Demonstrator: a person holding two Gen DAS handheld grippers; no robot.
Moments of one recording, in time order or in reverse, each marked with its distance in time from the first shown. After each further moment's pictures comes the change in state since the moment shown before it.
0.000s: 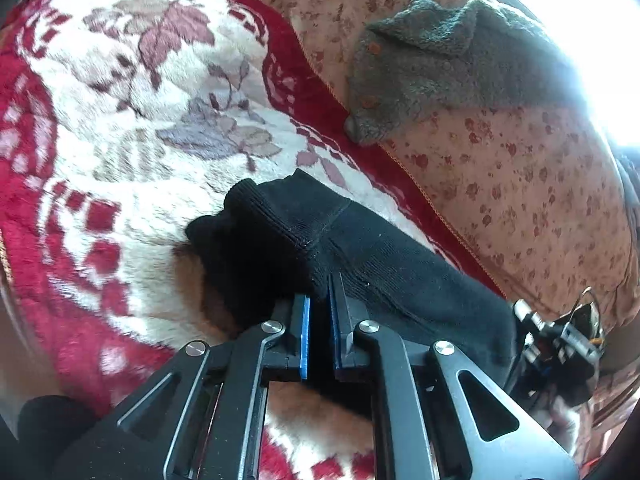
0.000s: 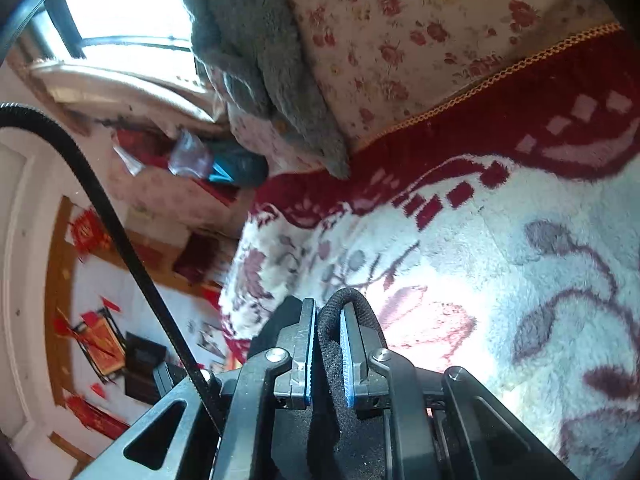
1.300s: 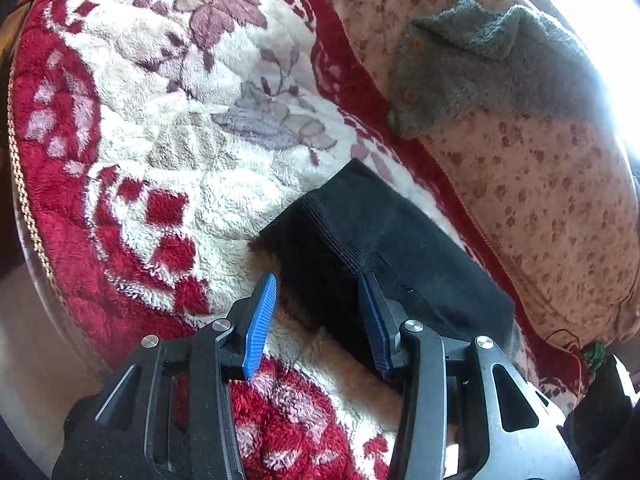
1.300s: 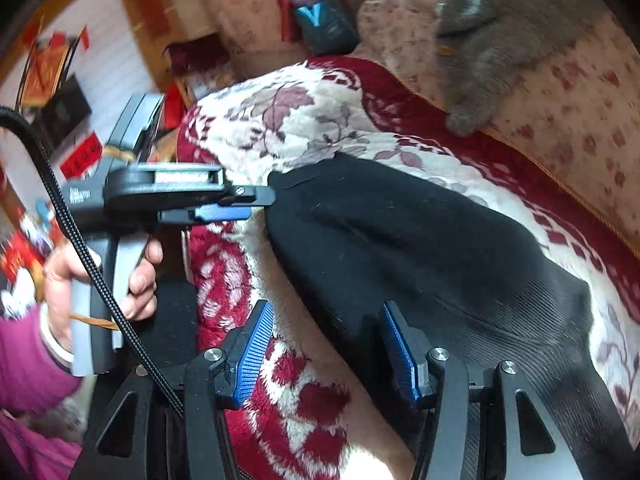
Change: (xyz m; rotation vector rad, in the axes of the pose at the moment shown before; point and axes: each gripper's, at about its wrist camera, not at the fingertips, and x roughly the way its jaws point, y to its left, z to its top) left arm -0.007 0.034 0.014 -0.073 0.094 0.060; right arm 0.104 0.134 -0.150 -0.869 0.321 -0.403
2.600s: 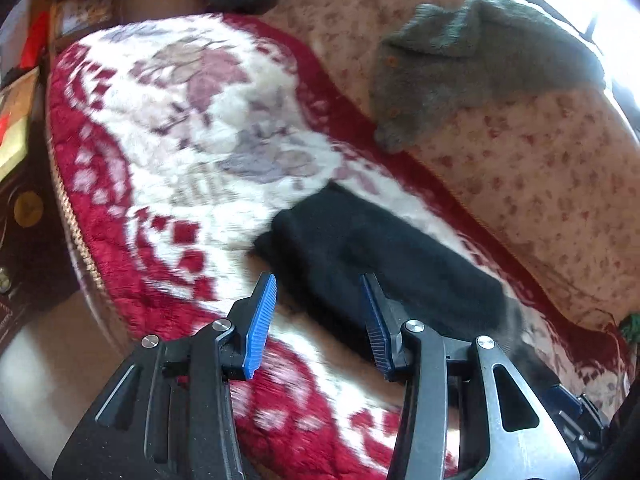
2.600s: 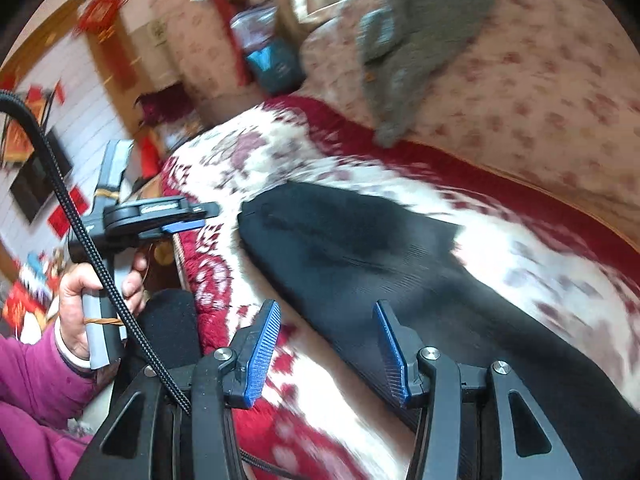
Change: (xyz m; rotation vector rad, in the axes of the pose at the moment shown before) left arm -0.054 -0.059 -0.028 0.151 -0.127 0.115; right arm -0.123 -0.045 -0.060 0.213 -0.135 -0.063
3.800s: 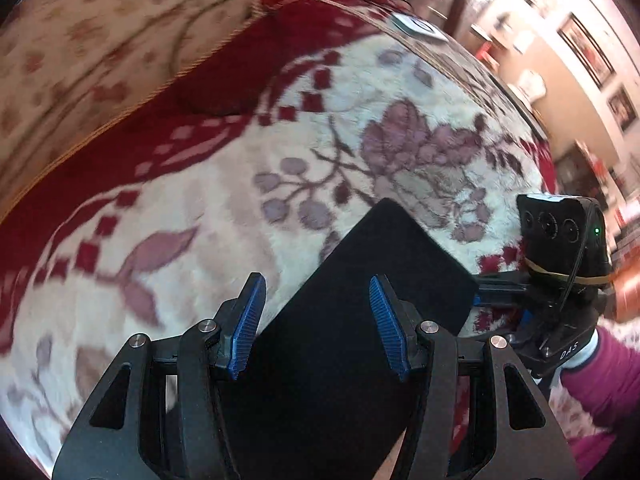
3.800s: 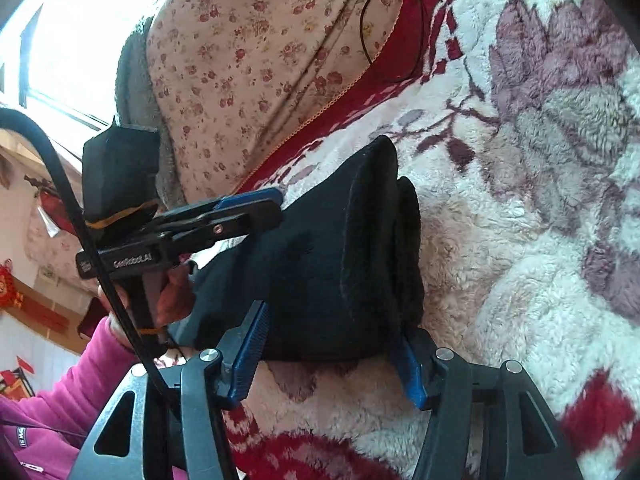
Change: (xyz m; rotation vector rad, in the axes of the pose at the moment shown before) left arm 0.080 -0.472 -0.204 1.217 0.659 -0.874; right arm -0.204 -0.206 -0.199 0.840 -0.220 -0.135
